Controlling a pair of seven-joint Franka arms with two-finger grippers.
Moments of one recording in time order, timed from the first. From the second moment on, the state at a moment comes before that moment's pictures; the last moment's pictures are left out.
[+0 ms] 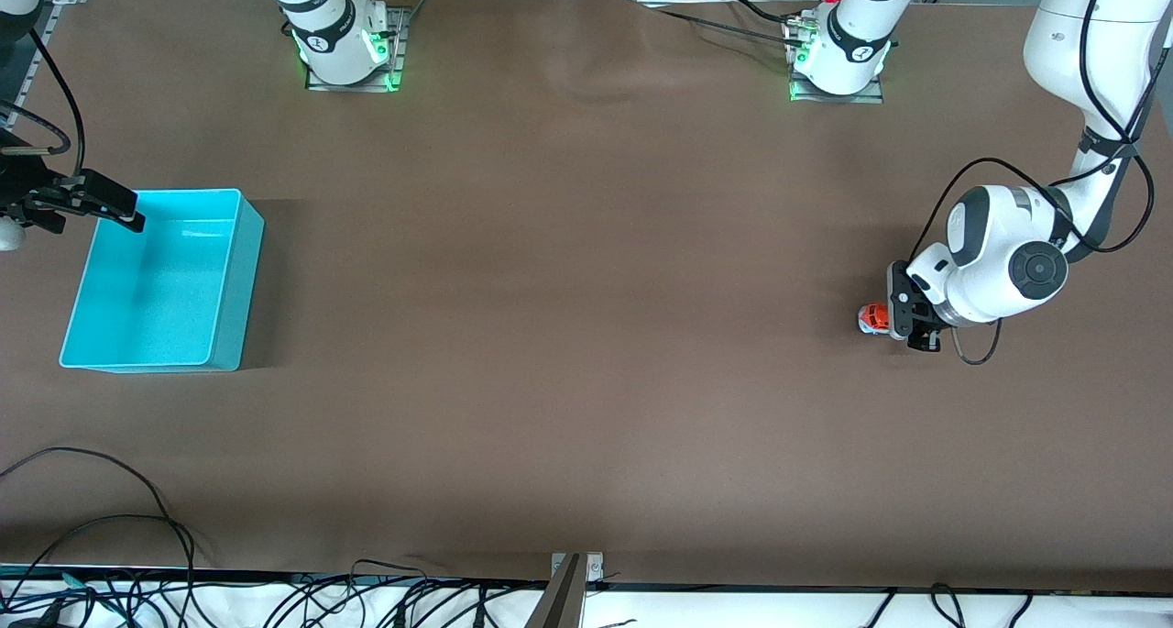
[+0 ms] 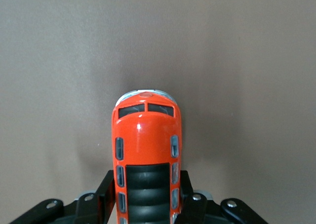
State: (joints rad) left arm 0.23 0.50 -0.16 -2.03 0.18 2.41 1.56; right arm -0.02 0.07 -0.04 -1.59 0.00 1.67 -0.09
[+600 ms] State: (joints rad) left arm 0.29 0.50 -0.16 -2.03 0.19 2.42 1.59; right arm -0.02 0.07 -0.04 -1.59 0.00 1.67 -0.09
